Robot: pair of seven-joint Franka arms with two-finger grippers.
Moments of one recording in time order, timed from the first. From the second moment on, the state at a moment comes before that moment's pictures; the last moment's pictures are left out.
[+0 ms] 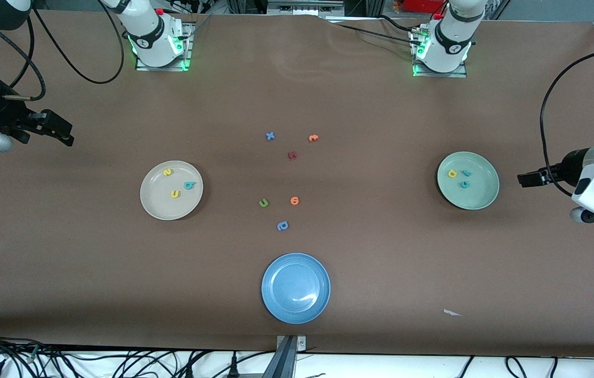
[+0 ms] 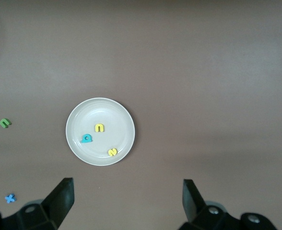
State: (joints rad) left arm 0.68 0.52 -0.86 -1.33 0.36 1.37 -0.44; right arm 0.07 -0.02 -0.02 -1.72 -0.02 1.75 0.09
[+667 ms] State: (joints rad) left arm 0.10 0.44 -0.02 -1.16 -0.05 1.30 -0.22; right arm 0.07 -0.02 -0.02 -1.72 -0.02 1.74 0.09
